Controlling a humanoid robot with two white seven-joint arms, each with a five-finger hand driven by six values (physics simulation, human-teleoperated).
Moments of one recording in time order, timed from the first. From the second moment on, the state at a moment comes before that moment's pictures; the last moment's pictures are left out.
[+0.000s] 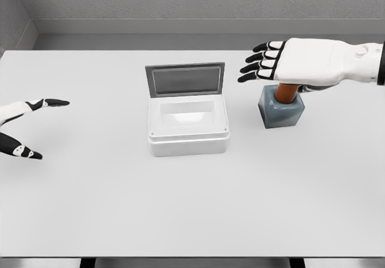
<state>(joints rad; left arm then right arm) -0.33 1.20 -0.62 -1.44 0.46 -0.61 -0.50 -0.90 -0.97 0.70 -1.76 0.29 -0.61 0.61</state>
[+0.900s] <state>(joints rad) -0.50 0.86 -0.58 -1.09 0.73 -0.41 -0.61 -0.89 -0.94 0.74 -1.56 0.34 -0.59 0.61</state>
